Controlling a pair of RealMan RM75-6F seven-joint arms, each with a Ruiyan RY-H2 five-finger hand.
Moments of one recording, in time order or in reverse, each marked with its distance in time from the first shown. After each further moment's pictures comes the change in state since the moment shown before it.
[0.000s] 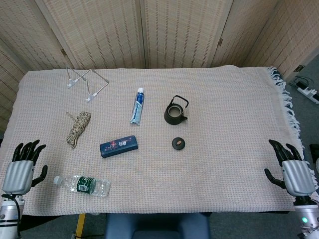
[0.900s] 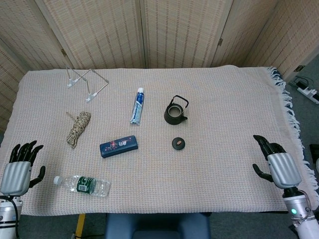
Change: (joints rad) left arm 0.012 0.003 0.003 0.005 -0.003 0.014 -0.023; right arm 0.089 0.014 0.020 -0.059 -0.023 -0.092 -0.059
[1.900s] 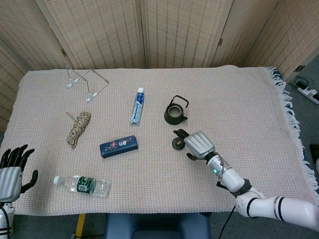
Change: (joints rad) left arm 0.048 0.018 0.014 0.019 0.018 0.048 -0.069; right arm 0.593 -0.270 0.121 0.011 0.519 -0.606 -0.509
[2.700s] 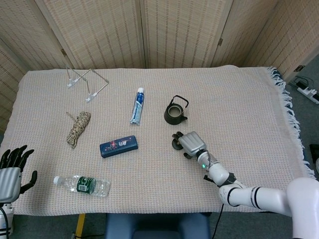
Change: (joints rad) left arm 0.005 -0.009 0.000 0.028 0.009 -0.002 -0.025; right arm 0.157 -0.157 -0.084 0.213 0.215 -0.036 -0.060
